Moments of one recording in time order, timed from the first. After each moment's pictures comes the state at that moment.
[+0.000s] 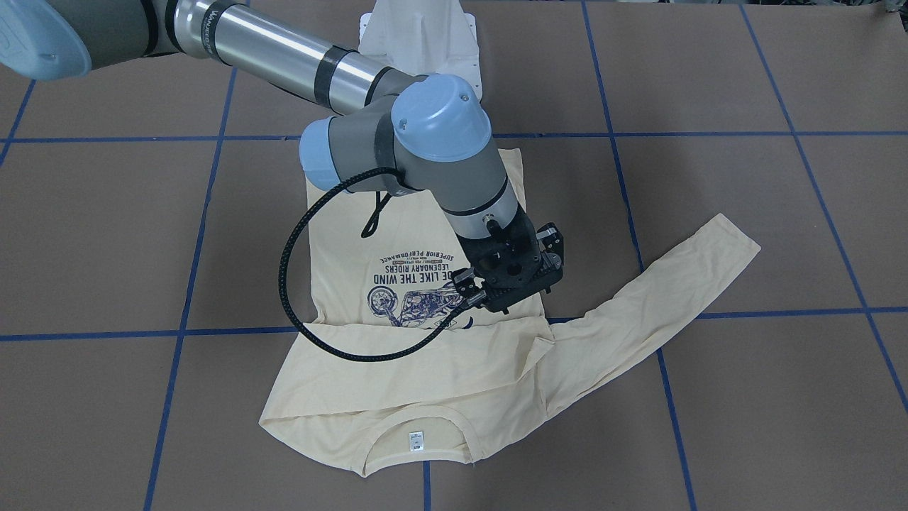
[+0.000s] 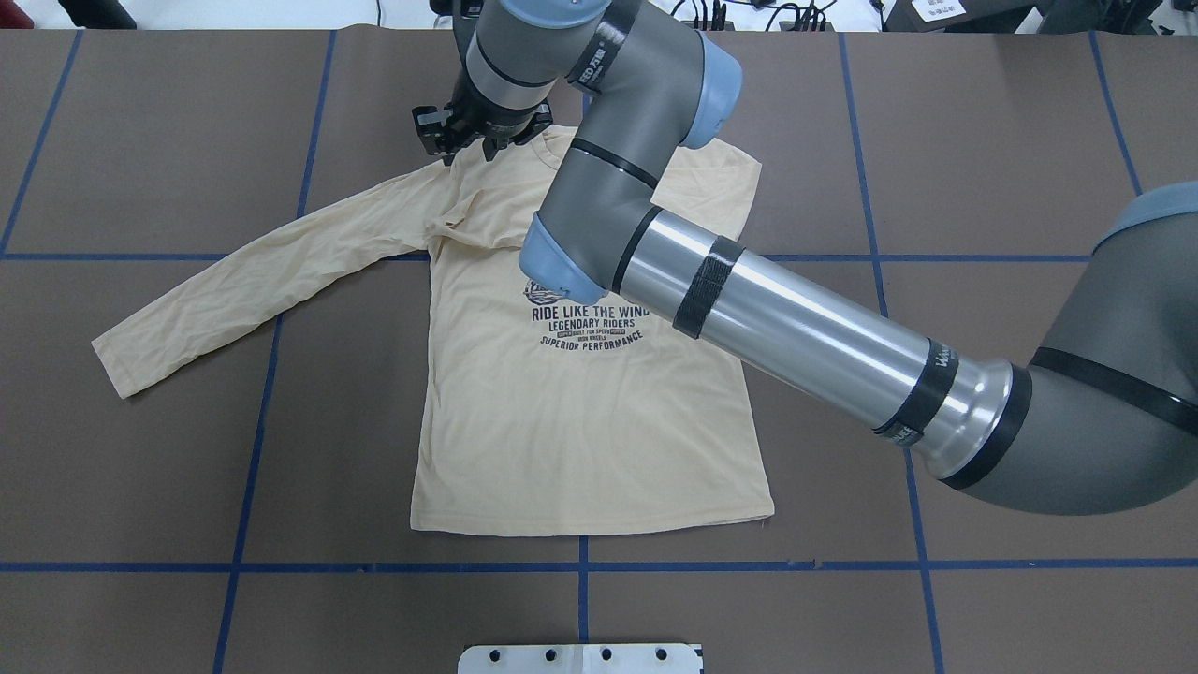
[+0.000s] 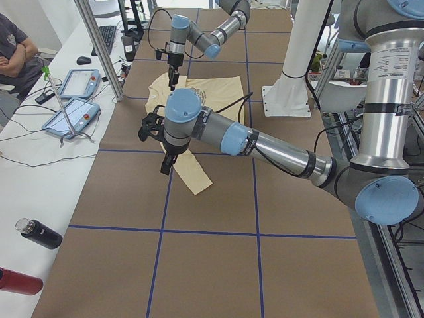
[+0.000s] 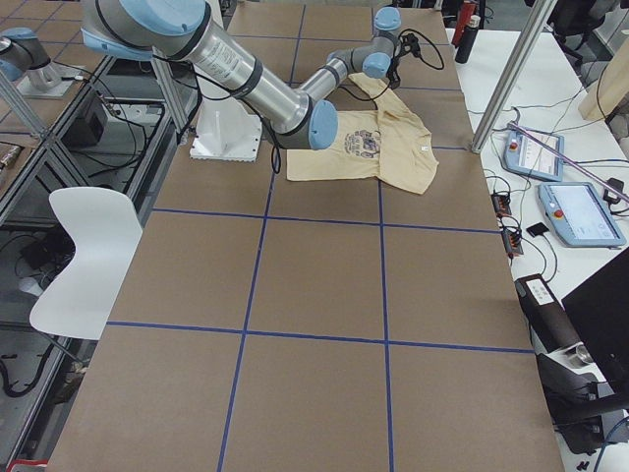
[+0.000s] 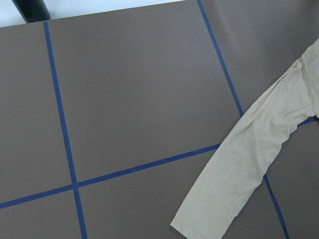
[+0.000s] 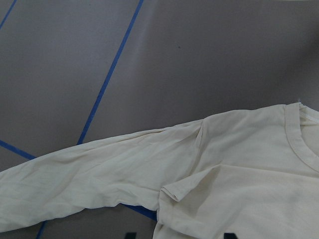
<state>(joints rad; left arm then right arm) -1.60 -1.59 -1.91 -1.63 -2.53 -0.04 0.68 -0.39 1.04 -1.08 1.96 0.96</state>
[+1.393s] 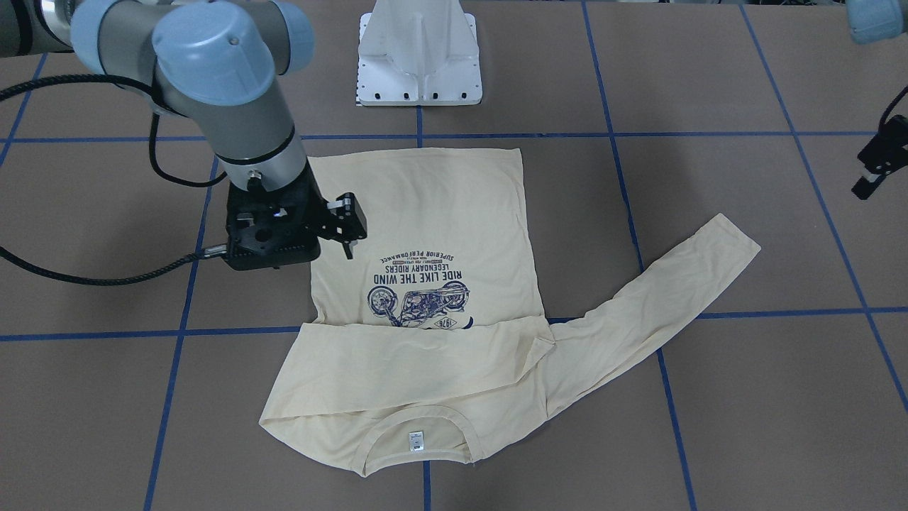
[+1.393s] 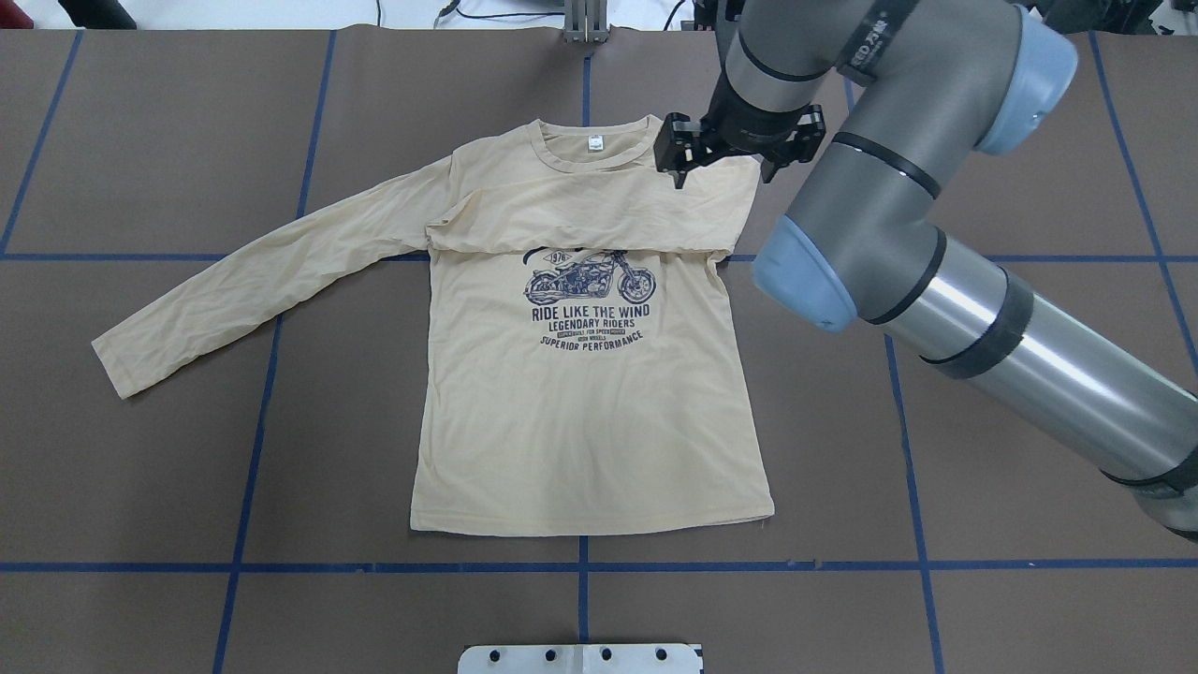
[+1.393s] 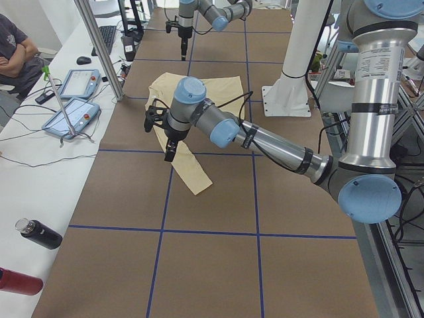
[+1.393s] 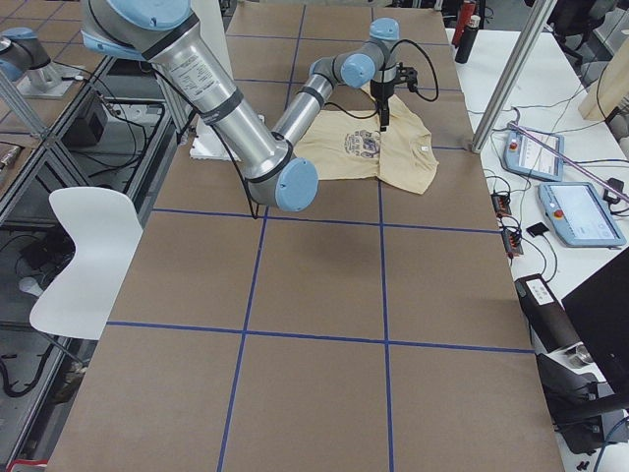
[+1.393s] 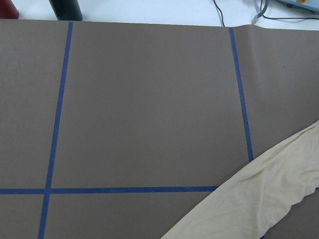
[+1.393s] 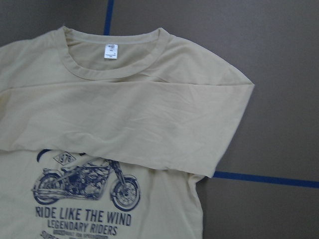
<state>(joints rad) -1.28 -1.56 -1.98 -1.91 -2.18 -0.73 0.84 -0.81 1.72 -1.82 2.03 0.83</state>
